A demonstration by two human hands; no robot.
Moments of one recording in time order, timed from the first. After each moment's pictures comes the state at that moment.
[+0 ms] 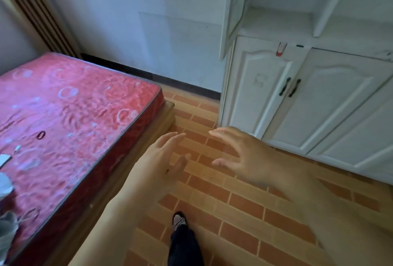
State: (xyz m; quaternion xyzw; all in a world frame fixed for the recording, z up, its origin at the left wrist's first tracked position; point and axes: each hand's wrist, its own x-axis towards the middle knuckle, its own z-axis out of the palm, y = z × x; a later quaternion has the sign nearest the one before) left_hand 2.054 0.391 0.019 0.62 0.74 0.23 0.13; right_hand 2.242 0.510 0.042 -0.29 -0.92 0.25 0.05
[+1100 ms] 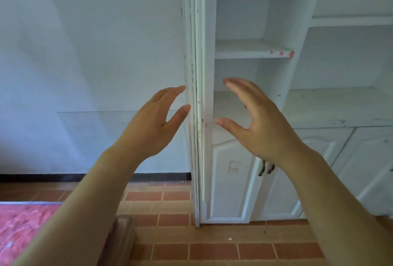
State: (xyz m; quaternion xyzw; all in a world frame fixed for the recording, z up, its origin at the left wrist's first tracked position) left_hand 1.889 0.869 0.190 0.78 0.51 0.35 0.03; right_hand 2.103 0.863 0.194 -0.43 -0.81 0.04 0.39
